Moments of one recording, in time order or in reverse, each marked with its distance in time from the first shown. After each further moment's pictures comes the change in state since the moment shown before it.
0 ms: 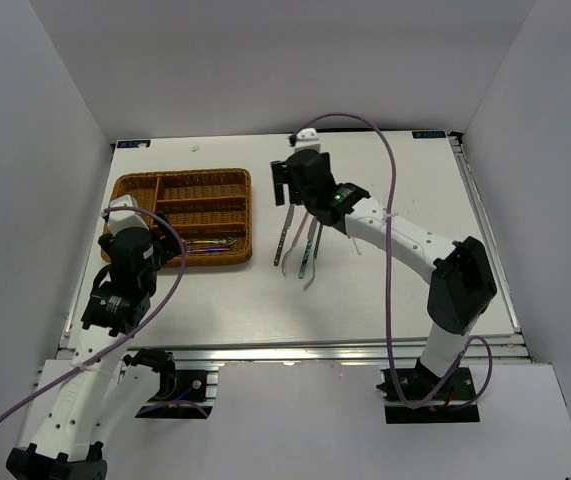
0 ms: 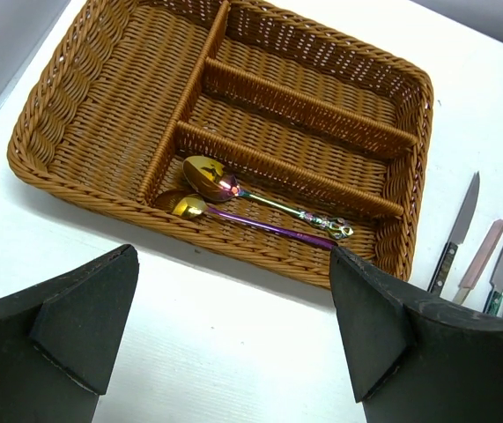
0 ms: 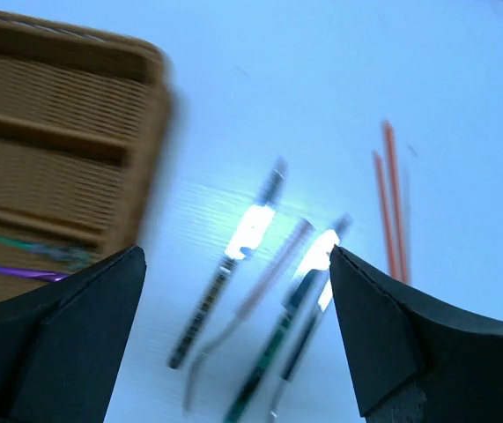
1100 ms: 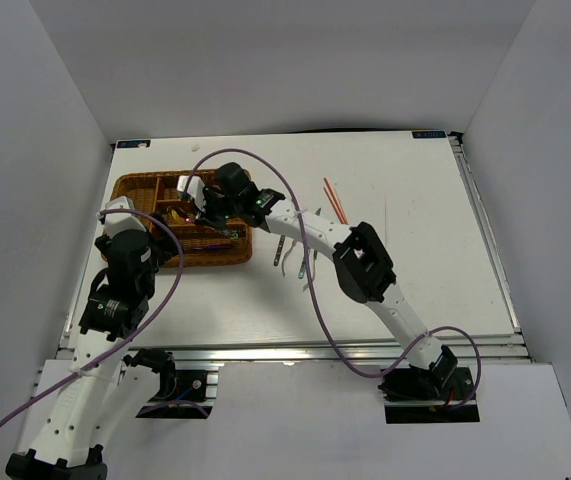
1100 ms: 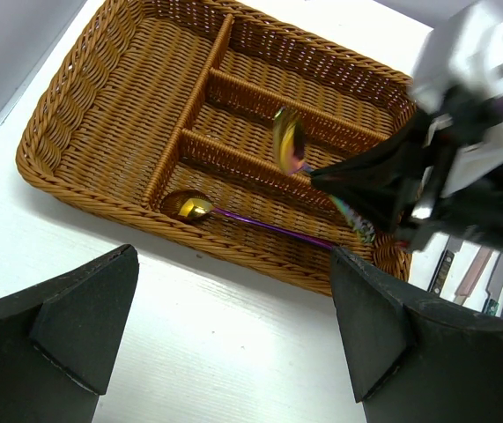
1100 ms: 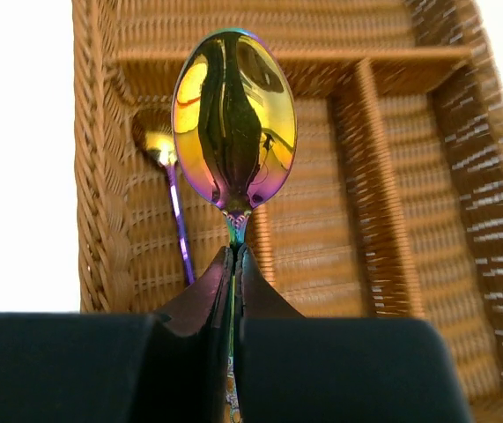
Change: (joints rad) left arm 0.000 -0.021 0.000 0.000 -0.015 0.000; right arm 0.103 0.672 0.652 0.022 -0.862 -0.656
